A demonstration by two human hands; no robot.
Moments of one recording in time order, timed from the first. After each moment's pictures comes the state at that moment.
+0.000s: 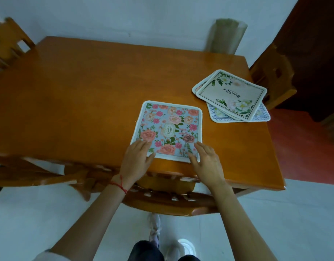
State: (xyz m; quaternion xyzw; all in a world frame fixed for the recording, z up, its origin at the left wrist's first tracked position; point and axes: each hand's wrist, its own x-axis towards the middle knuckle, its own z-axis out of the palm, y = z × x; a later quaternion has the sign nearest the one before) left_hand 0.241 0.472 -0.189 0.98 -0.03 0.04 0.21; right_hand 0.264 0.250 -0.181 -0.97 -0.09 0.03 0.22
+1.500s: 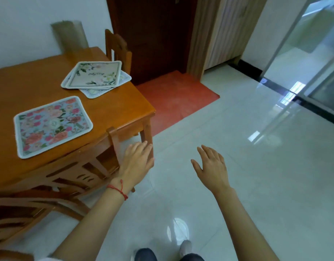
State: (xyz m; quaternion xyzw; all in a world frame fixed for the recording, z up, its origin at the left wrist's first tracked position) left_hand 0.009 0.220 -0.164 0.90 -0.42 0.03 0.07; right_hand -0.140 0.033 -0.174 -0.96 0.25 -0.10 0.10
